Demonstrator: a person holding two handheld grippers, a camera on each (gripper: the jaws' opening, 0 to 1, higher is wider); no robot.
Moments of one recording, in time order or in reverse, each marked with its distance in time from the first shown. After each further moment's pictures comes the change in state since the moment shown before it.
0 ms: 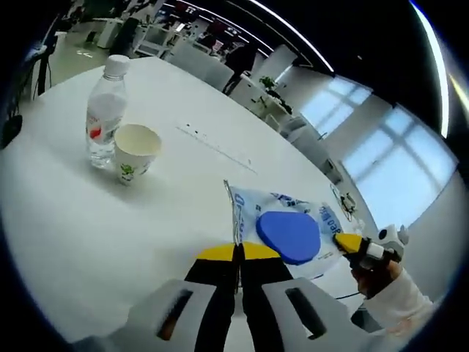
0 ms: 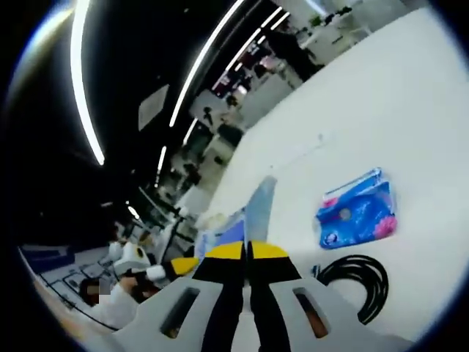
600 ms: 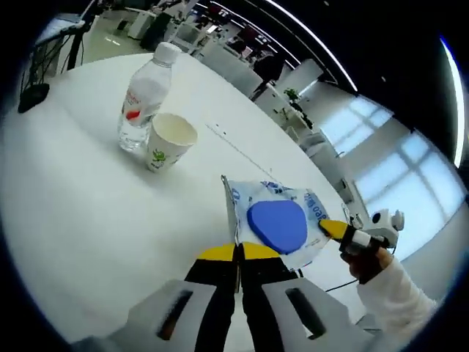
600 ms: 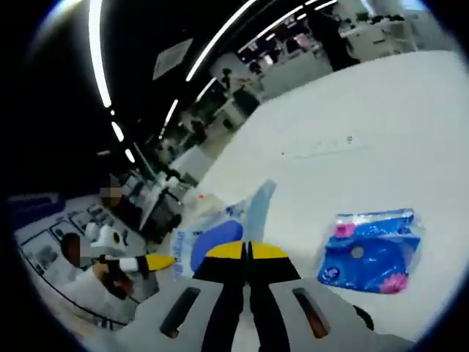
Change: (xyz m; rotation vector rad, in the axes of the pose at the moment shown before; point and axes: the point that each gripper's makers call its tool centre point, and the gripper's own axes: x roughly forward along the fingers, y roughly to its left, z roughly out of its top) left arm -0.009 0.025 -0.005 -0.094 -0.041 0.082; right arm 0.051 -0.002 0.006 -0.164 0.138 0.015
